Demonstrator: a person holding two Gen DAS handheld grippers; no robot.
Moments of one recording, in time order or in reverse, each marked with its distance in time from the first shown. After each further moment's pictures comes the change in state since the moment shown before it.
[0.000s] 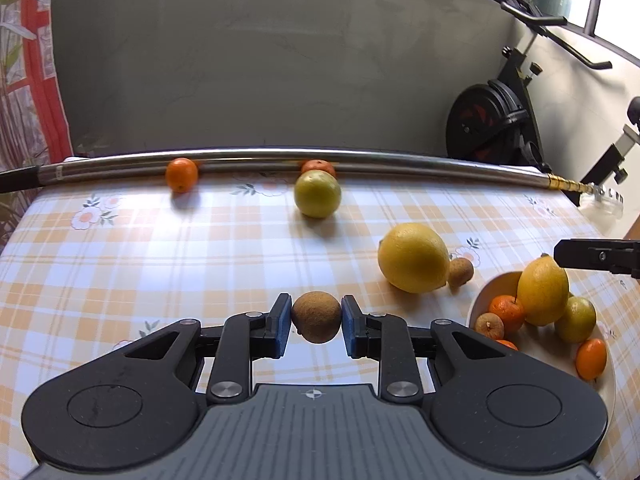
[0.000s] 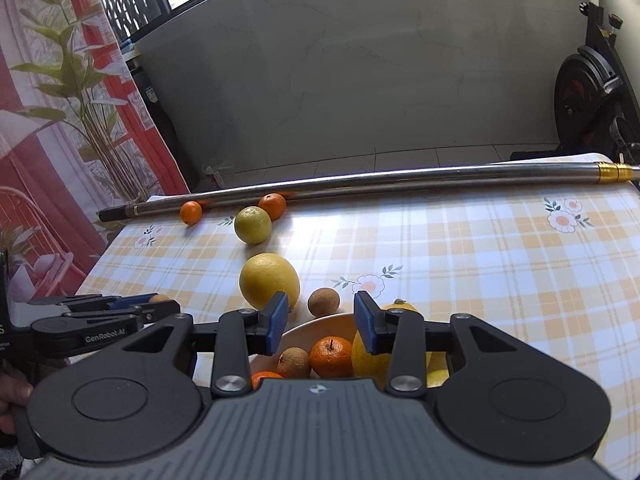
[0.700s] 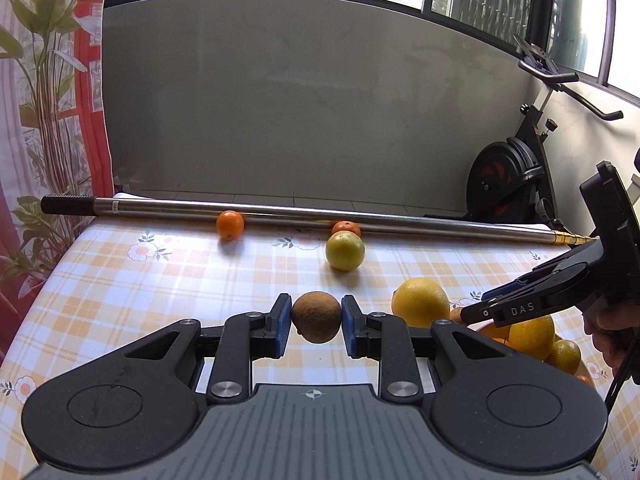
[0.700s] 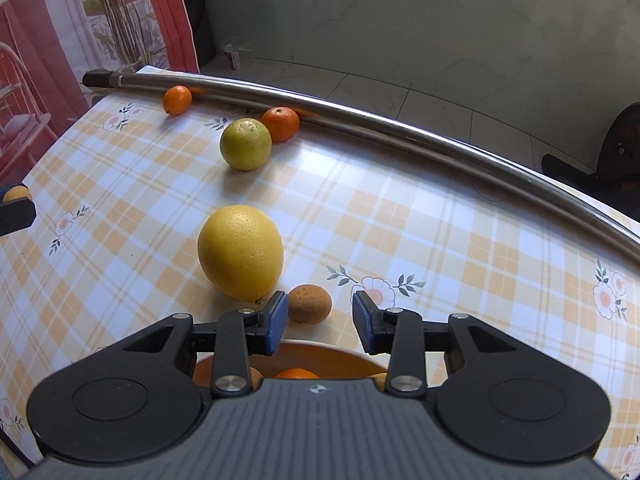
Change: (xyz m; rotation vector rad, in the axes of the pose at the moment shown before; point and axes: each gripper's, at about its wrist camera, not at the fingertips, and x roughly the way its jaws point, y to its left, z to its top) left arm -0.055 0.002 0.000 -0.038 -0.157 0.068; right arm 0.102 0.019 0.029 -0.322 0.319 -0.043
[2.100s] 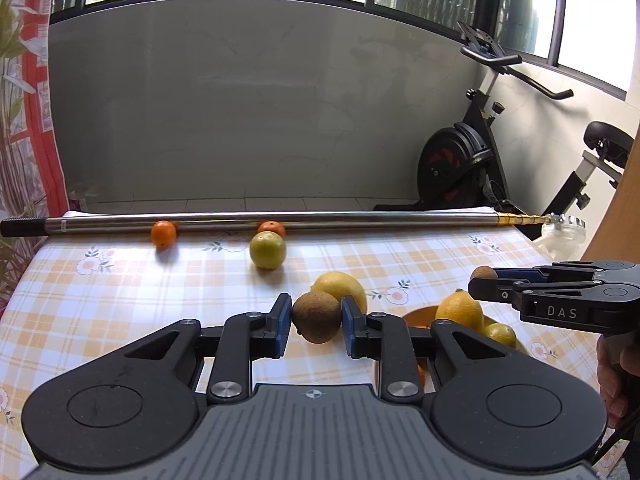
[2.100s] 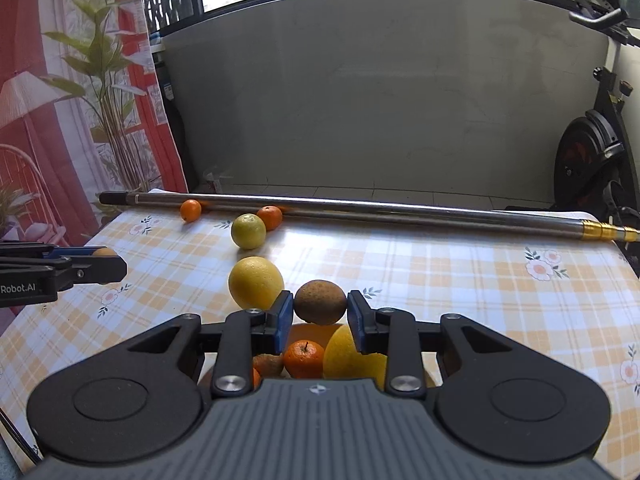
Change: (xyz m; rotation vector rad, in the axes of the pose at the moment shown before) left arm -0.018 -0.050 -0.002 0.091 0.014 -0.137; right arm -0.105 -0.001 -0.090 0.199 -0.416 -0.038
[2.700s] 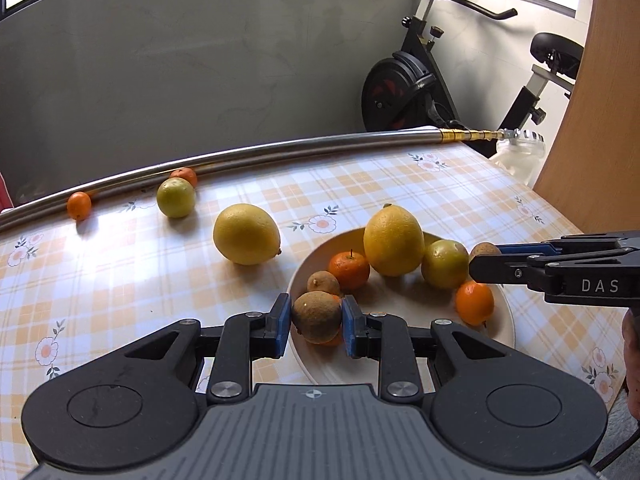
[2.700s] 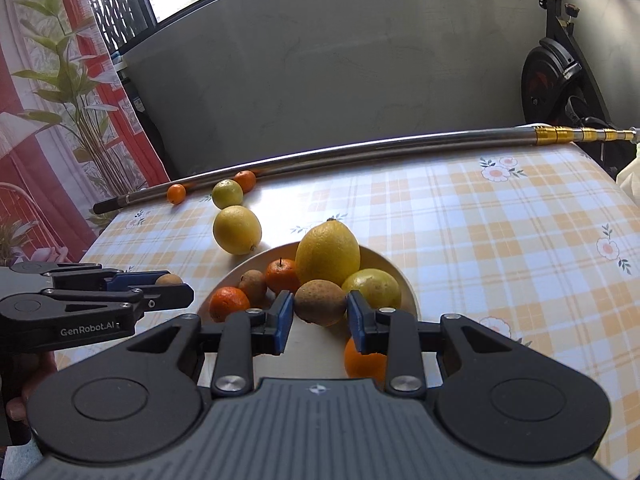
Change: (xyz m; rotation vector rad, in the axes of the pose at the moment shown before) left arm 0.042 -0.047 -0.032 0.153 0.158 -0.118; right arm -0.044 -0.031 -0.051 0.195 0.070 -0.001
